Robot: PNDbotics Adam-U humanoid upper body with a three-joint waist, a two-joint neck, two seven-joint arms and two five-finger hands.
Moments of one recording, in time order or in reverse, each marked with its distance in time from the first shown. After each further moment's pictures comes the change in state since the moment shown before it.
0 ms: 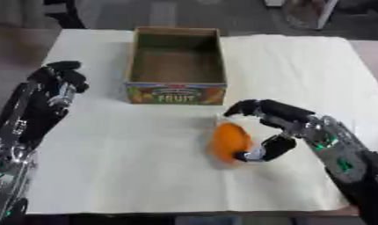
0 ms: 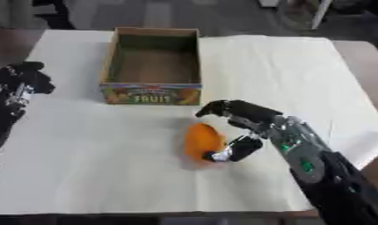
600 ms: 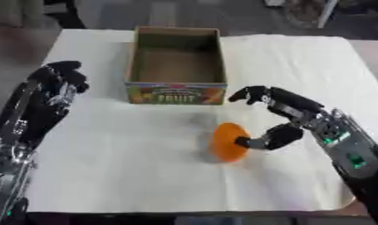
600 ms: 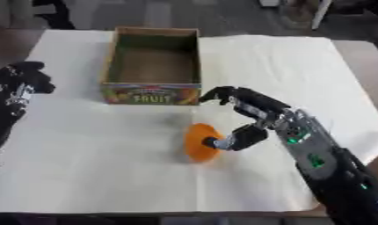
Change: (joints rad) left arm 0.000 0.000 0.000 0.000 0.000 0.000 0.001; right arm -0.001 -0.027 -0.030 -0.062 -0.119 0.051 -0.032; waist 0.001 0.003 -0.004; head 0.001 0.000
